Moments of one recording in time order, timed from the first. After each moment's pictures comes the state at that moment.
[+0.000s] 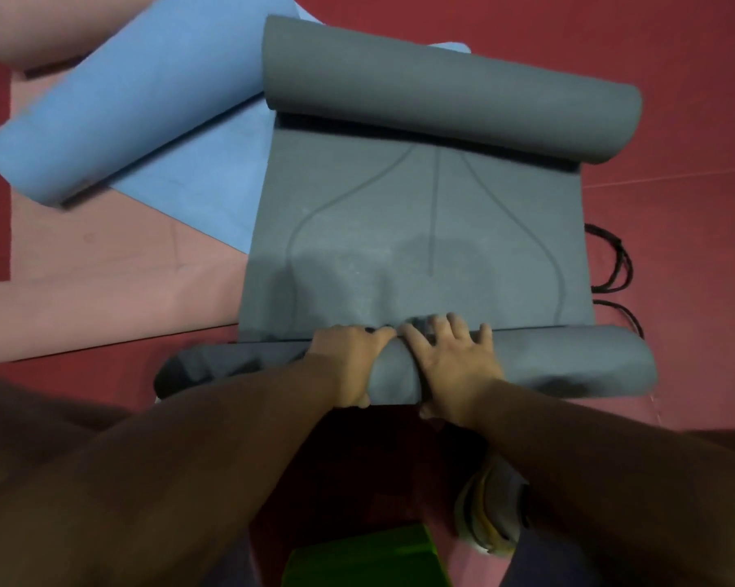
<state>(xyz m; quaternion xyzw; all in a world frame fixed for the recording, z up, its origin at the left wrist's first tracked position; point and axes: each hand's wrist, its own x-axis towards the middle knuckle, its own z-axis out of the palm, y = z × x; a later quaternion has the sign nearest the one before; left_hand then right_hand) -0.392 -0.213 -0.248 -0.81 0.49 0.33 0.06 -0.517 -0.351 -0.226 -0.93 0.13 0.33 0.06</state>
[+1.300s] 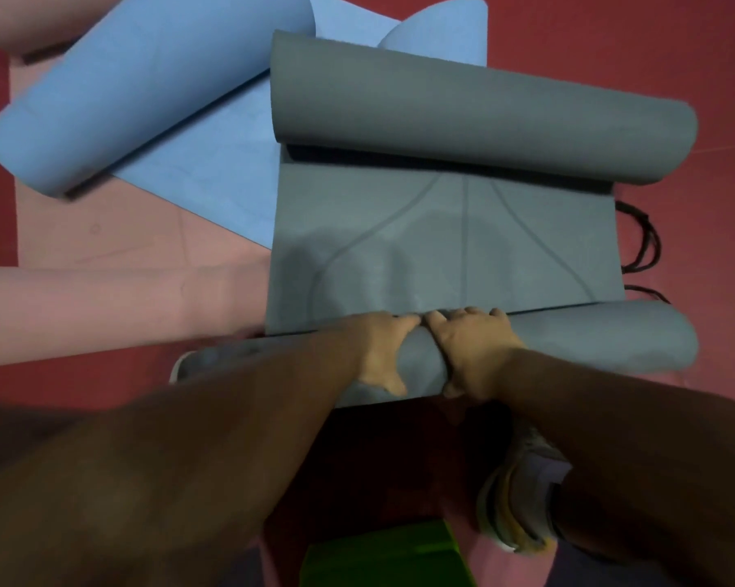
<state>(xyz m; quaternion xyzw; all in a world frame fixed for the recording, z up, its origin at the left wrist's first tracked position) -0.380 -0.231 -0.249 -0.78 0.47 0.42 0.01 -0.489 -0.367 -0.236 -0.92 0.10 0.37 0.08</state>
